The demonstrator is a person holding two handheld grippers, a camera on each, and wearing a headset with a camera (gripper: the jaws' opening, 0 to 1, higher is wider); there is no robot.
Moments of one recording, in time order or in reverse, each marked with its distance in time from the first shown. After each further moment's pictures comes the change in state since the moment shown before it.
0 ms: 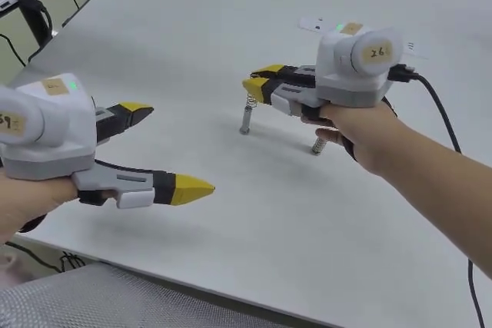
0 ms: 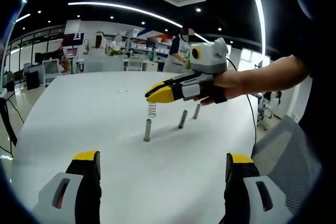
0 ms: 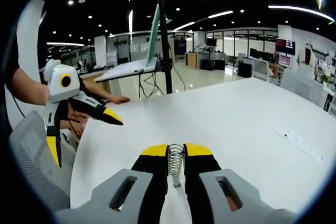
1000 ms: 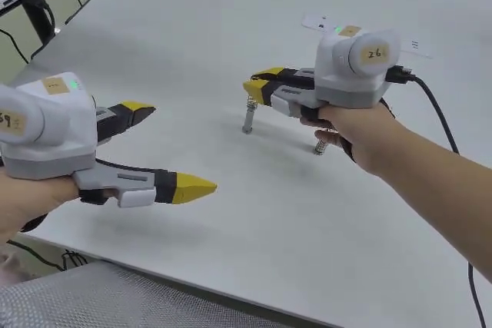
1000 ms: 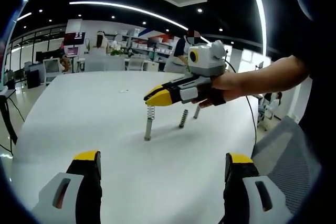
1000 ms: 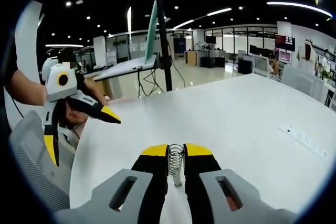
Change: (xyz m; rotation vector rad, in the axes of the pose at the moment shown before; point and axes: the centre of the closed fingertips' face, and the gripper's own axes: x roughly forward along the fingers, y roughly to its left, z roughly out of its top) left arm 0.000 0.003 -0.001 -0.005 0.004 0.005; right arm 0.008 -0.001 -0.007 0.022 0.016 0.007
